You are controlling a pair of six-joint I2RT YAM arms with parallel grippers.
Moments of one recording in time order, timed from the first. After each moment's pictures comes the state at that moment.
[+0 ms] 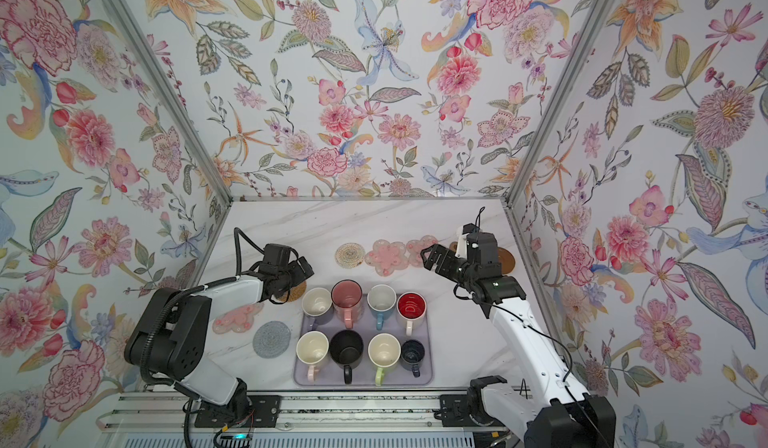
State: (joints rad) left arm -0.27 1.64 0.80 -0.08 -0.05 -0.78; right arm 0.19 1.08 0.88 -0.44 -0.30 0.58
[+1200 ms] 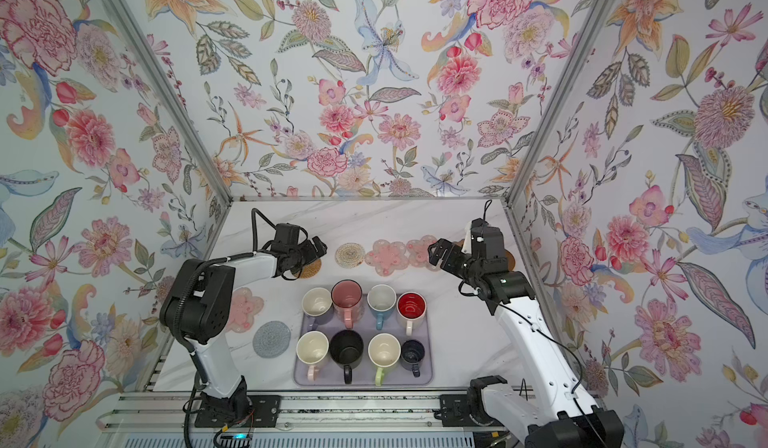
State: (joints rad) left arm -0.27 1.90 1.08 -0.01 0.12 -0.73; right arm 0.19 1.06 0.99 -0.59 -0.20 0.58
